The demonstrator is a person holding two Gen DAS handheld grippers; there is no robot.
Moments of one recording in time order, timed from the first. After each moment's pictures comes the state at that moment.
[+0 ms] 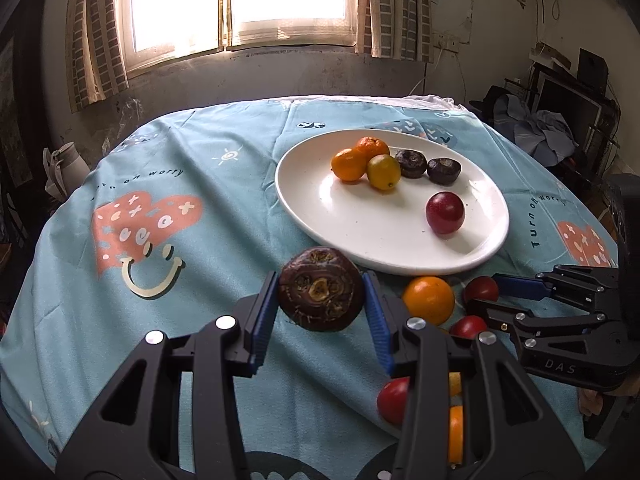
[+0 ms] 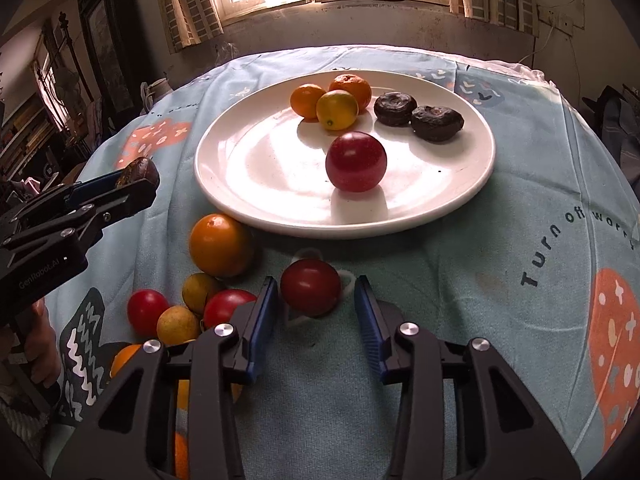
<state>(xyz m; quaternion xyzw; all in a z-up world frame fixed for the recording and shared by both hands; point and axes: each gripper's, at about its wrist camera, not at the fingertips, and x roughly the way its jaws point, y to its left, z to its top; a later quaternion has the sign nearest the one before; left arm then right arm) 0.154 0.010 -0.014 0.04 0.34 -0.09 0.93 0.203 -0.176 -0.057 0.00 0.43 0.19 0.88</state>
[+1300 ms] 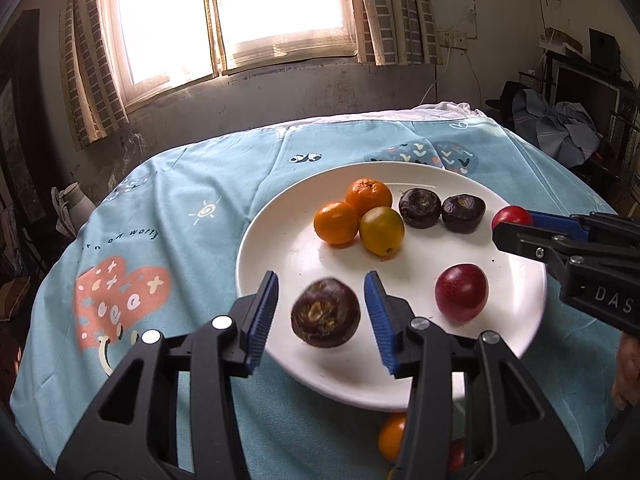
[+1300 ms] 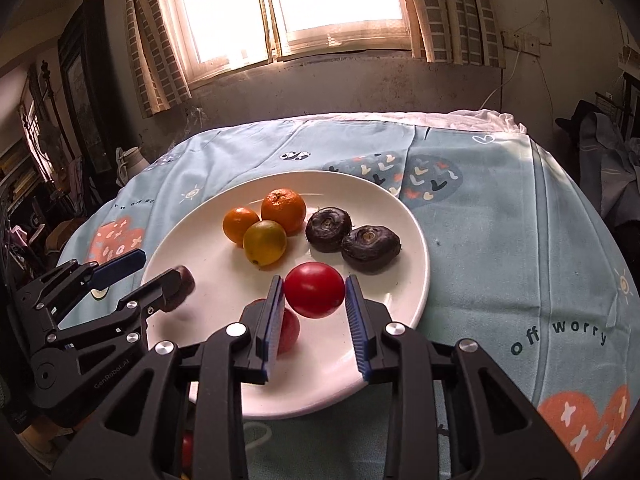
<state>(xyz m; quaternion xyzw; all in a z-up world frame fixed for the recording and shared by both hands) 0.229 -0.047 -0.014 0.09 0.32 -0.05 0.94 0.270 -0.214 -0.015 0.04 0.35 0.15 0.92</state>
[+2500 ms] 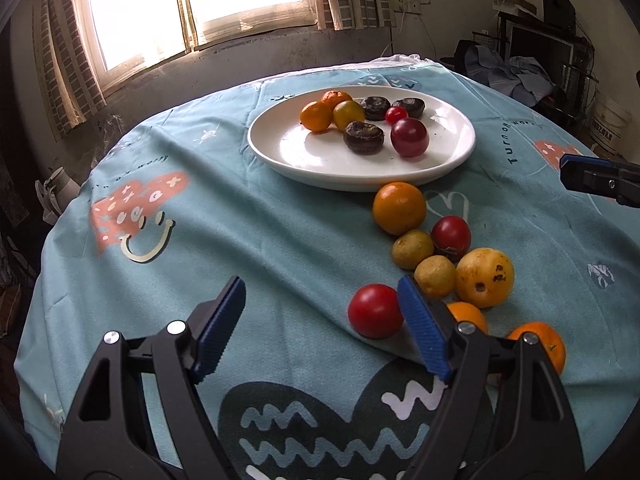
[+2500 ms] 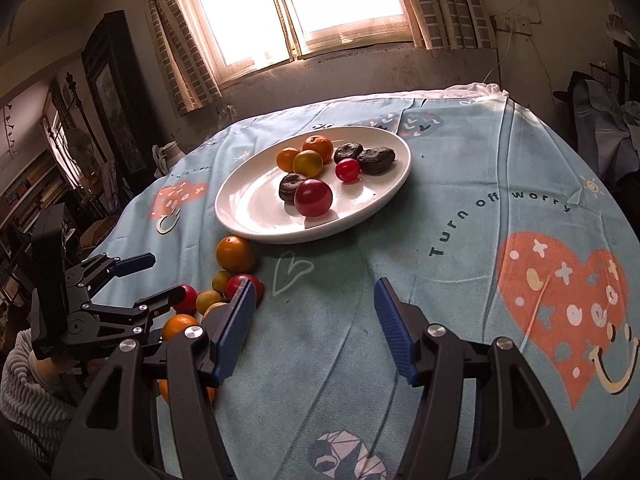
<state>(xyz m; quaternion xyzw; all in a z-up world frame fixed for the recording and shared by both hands) 0.111 0.005 -0.037 0.12 0.36 -0.11 0.92 0.132 -0.248 -0.016 0.08 0.35 0.19 0.91</state>
